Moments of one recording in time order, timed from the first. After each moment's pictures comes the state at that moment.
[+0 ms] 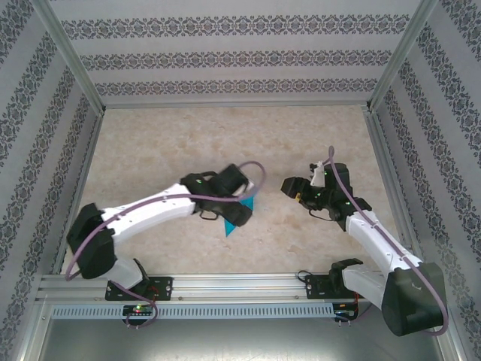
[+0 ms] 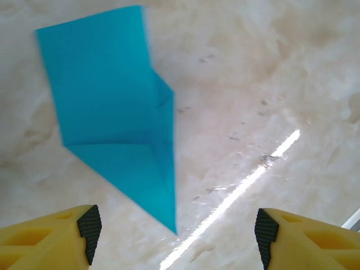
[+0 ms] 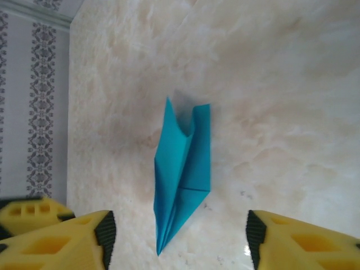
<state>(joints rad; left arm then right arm) -0.84 1.50 1.18 -0.77 0.04 -0.21 0.22 1.05 0.55 -0.21 -0.58 0.76</state>
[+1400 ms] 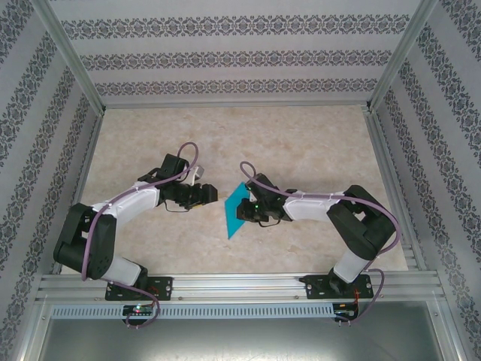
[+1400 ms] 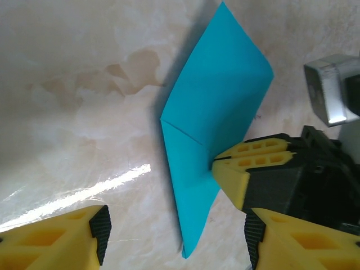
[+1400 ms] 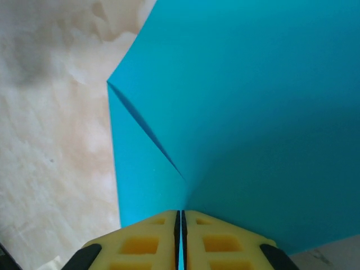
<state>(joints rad) -0.33 1.47 0.80 -0.38 0.61 -0.52 0.75 1.68 0.76 -0.06 -0.31 0.84</state>
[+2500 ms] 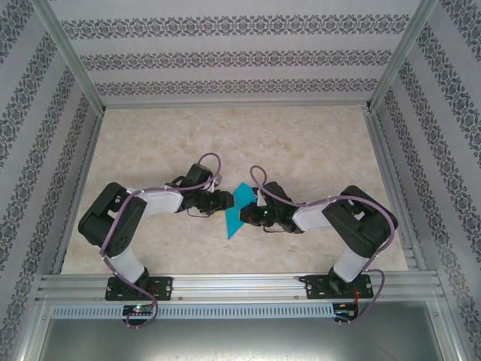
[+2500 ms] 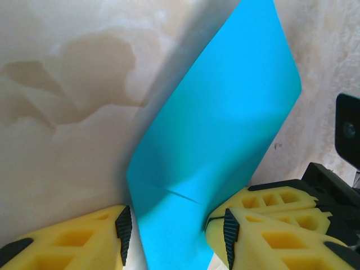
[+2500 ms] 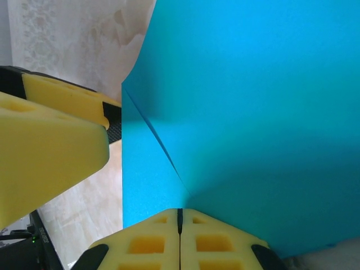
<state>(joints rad) -0.51 1.69 0.77 -0.04 0.51 -0.76 0.70 1.70 0.54 0.40 -0.44 0.92</state>
